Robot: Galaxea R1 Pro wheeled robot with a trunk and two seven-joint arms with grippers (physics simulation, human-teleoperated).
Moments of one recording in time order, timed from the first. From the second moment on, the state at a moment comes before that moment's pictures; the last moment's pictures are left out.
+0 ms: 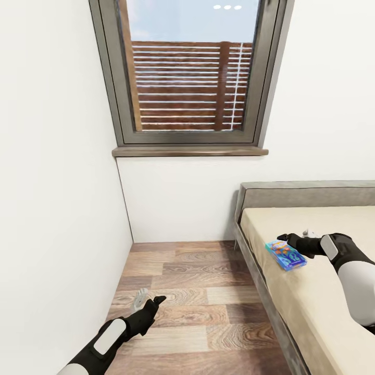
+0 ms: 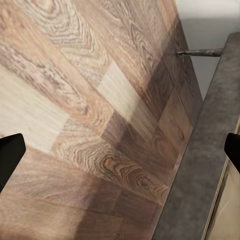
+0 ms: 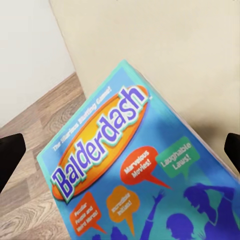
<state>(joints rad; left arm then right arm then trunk) -0.50 0.00 -0.21 -0.52 1.23 0.36 -0.09 -1.07 -0.34 -0.52 -0.34 0.01 0.71 0.29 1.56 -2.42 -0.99</state>
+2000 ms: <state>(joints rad) -0.50 0.00 -0.22 -0.52 1.23 0.36 -0.09 -1.07 -0.34 -0.52 -0.35 0.01 0.71 0.29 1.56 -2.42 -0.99</state>
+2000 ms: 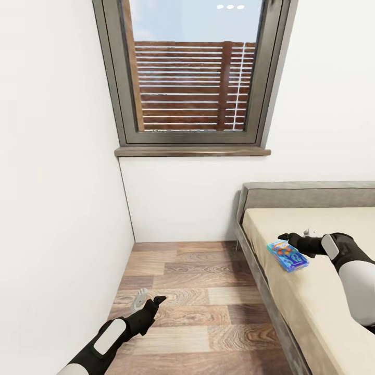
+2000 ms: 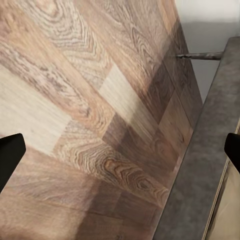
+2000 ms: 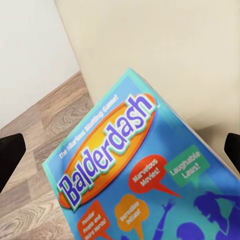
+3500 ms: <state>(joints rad) -0.50 -0.01 -0.27 -0.57 1.20 0.34 -0.11 -0.92 -0.44 -0.55 -0.69 -0.03 0.75 0.37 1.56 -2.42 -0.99</state>
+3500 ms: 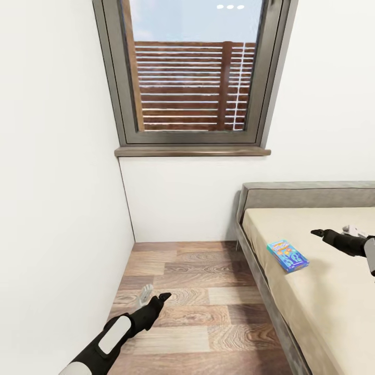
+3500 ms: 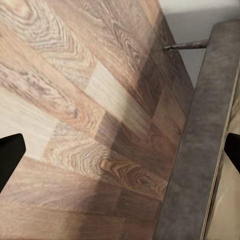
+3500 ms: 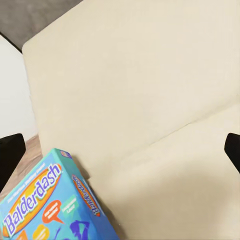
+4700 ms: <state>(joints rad) -0.50 -0.01 -0.27 -0.57 1.20 0.34 -0.11 -0.92 -0.44 -0.55 -0.69 -0.03 0.75 0.37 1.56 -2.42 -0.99</state>
